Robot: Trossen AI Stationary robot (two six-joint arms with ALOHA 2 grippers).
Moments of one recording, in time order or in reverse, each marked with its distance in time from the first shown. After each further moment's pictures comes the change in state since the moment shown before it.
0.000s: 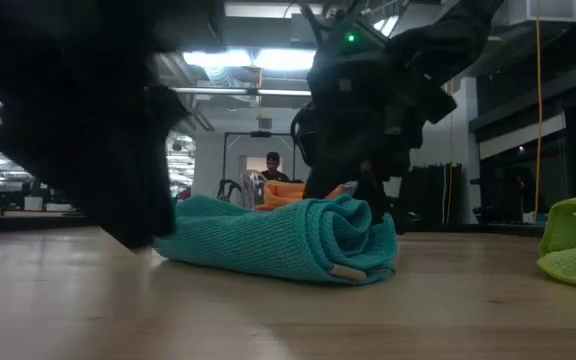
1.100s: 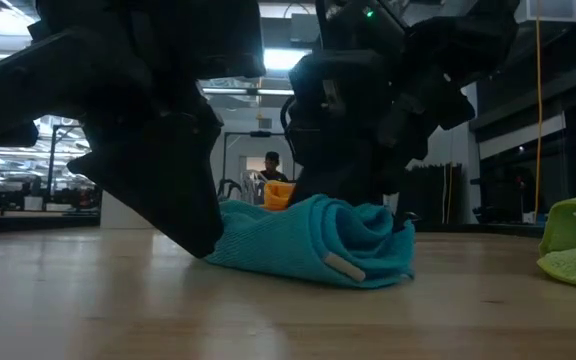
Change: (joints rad) left arm 0.072 0.030 0.000 0.063 -0.028 0.081; right arm 0.136 0.071 -0.002 0.191 0.210 0.083
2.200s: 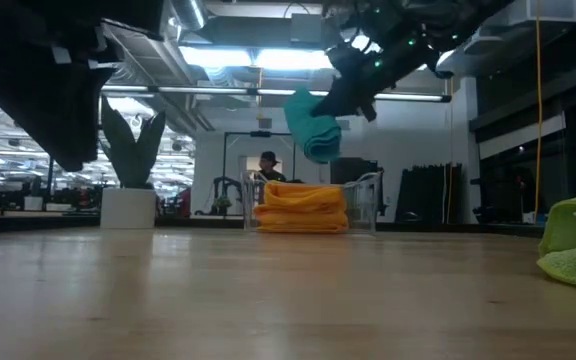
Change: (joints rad) left arm -0.089 -0.114 0.099 -0.718 -0.029 -0.423; right arm -0.687 -0.490 0.071 -0.233 0.105 -0.749
